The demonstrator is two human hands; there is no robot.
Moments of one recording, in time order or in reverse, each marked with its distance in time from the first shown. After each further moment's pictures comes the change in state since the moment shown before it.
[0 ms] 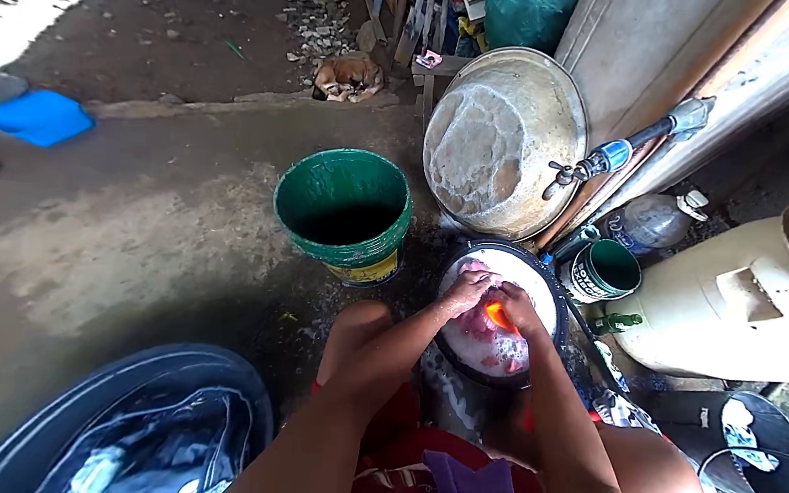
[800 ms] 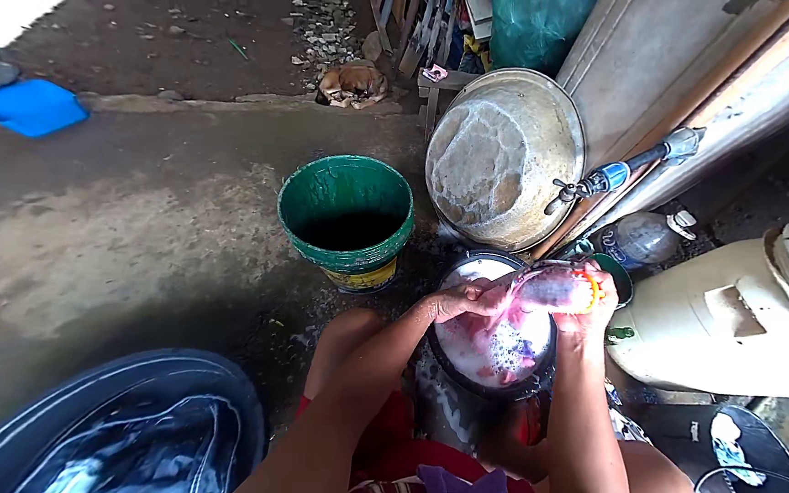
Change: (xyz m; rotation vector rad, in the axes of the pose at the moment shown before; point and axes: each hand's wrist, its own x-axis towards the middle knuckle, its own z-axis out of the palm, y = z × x) left_hand -0.017 0.021 -0.037 -0.259 -0.384 -0.094; right_hand -0.041 -0.090 -0.058 1.249 0.208 -0.537
